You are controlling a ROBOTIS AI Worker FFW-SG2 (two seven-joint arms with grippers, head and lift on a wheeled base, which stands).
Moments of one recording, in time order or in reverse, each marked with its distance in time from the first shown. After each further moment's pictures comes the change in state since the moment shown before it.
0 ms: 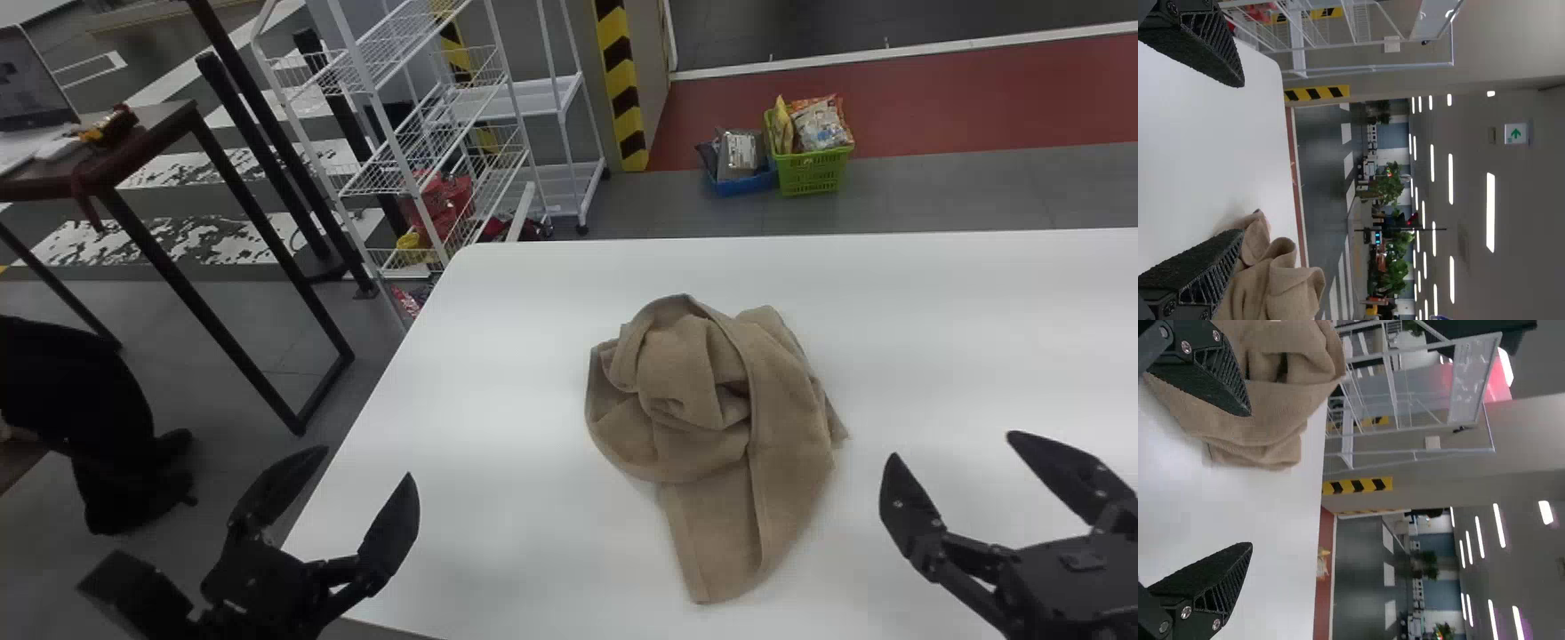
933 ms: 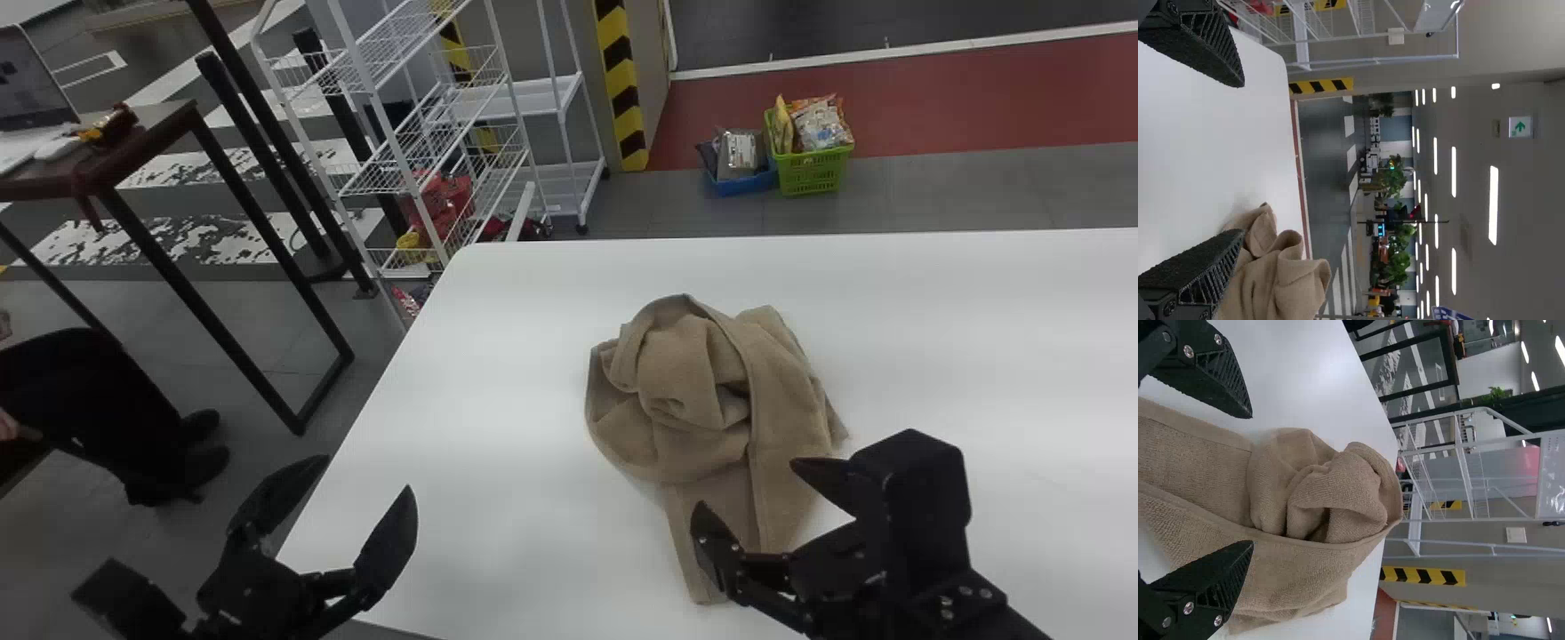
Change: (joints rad) left arm 0.005 0.000 0.015 0.014 0.008 -0.002 -0.046; right arm -0.132 0.000 0.281 -0.063 0.095 0.437 -0.001
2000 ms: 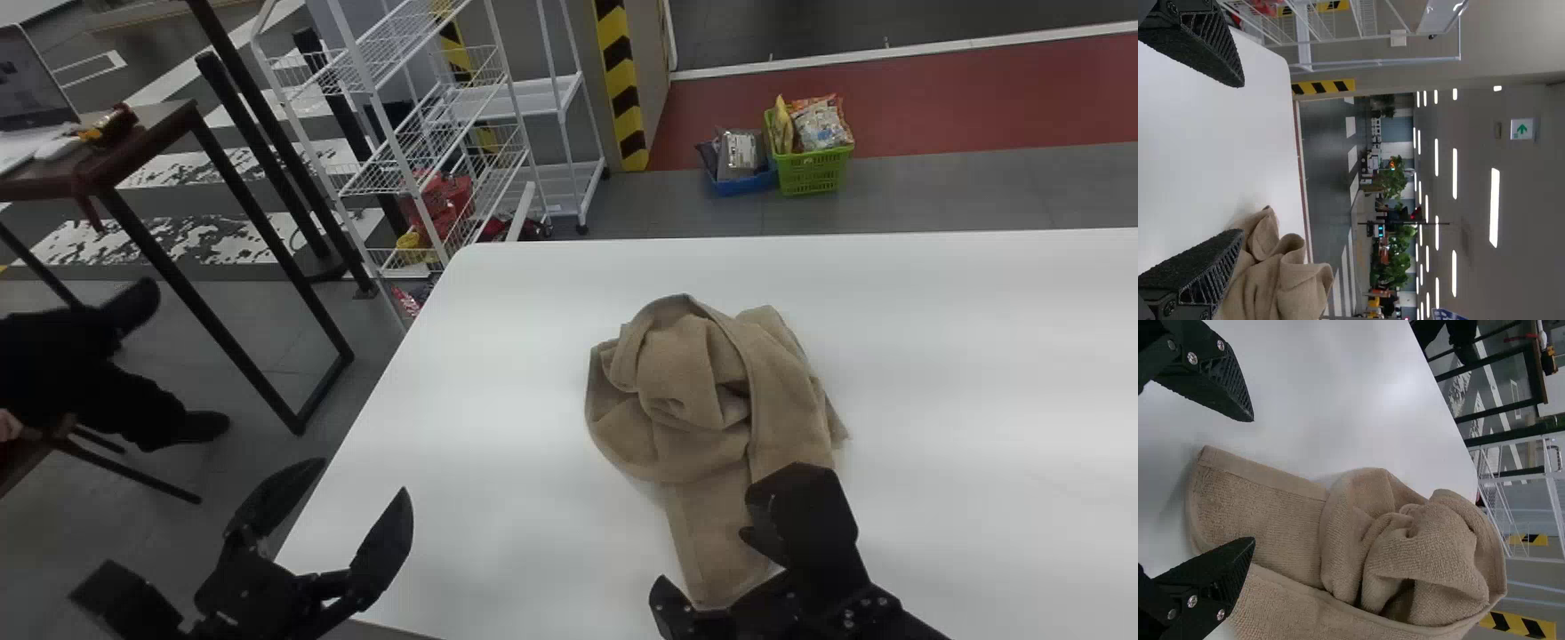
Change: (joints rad) left arm -0.013 0.000 0.012 0.021 0.003 0.002 -0.012; right arm -0.095 0.000 0.119 0.081 0.025 0.218 0.000
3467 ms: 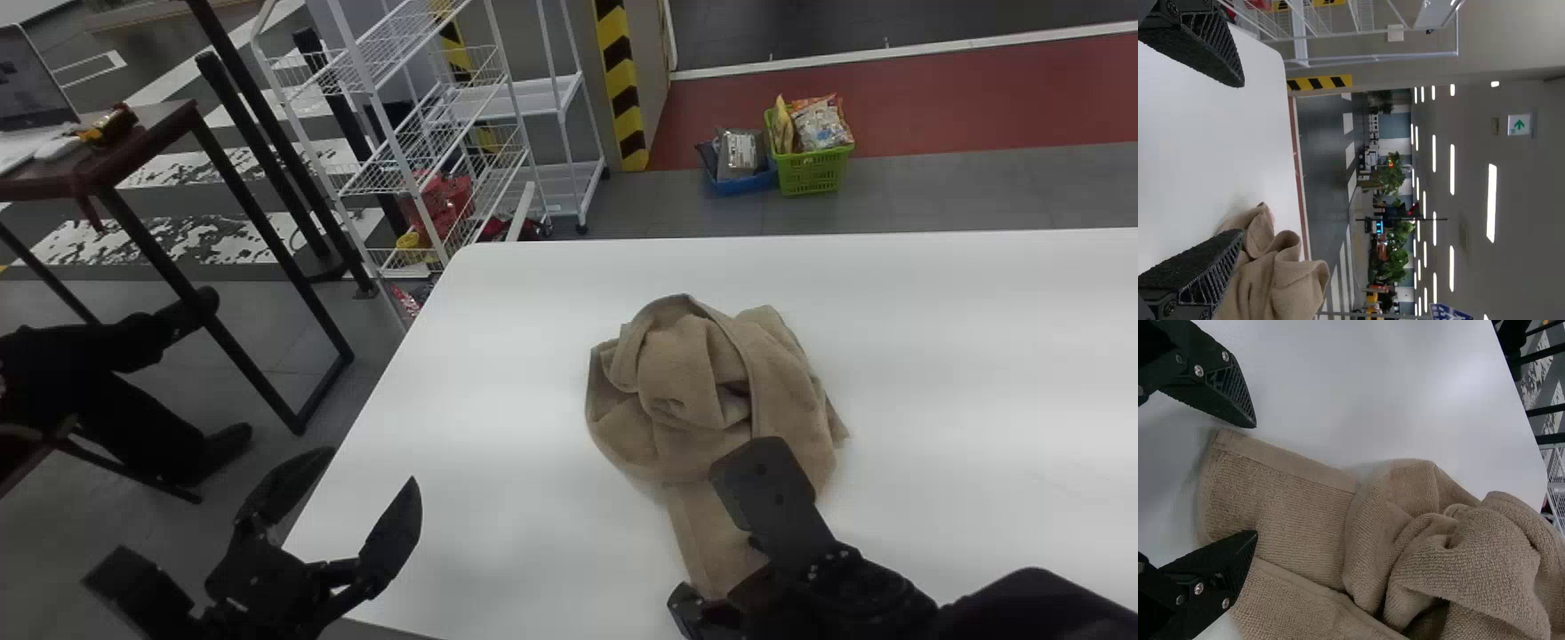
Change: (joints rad) left arm -0.023 0.000 -0.009 -0.003 -0.014 0.009 -0.006; right arm -0.158 0.000 0.073 0.047 0.033 0.264 -0.020
